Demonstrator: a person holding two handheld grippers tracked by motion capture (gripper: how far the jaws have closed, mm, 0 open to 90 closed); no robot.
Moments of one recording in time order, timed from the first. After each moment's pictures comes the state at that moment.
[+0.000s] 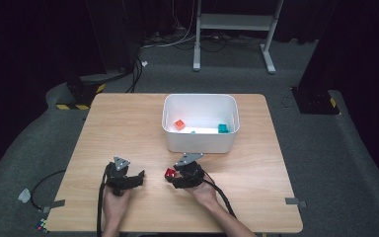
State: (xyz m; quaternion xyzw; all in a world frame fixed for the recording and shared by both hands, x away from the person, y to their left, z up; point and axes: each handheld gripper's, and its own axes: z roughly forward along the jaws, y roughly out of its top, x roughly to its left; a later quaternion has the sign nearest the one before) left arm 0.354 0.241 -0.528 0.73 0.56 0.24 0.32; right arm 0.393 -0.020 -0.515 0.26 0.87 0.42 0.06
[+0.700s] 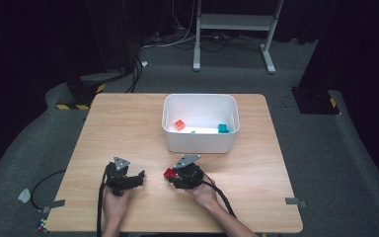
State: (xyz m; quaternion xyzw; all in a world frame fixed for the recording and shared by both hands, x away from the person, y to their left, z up) left arm 0.354 0.241 -0.528 0.73 0.56 0.24 0.32; right arm 0.390 -0.018 -0.517 0.24 0.88 0.40 0.07
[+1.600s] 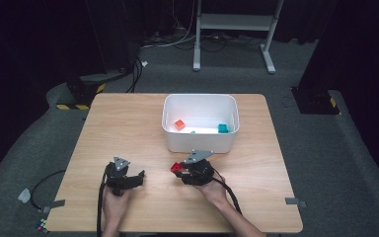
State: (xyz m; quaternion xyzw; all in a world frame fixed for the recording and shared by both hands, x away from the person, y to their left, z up) left arm 0.354 0.241 -0.528 0.73 0.56 0.24 0.32; right arm 0.387 -0.049 -0.482 0.25 0.87 0.42 0.08
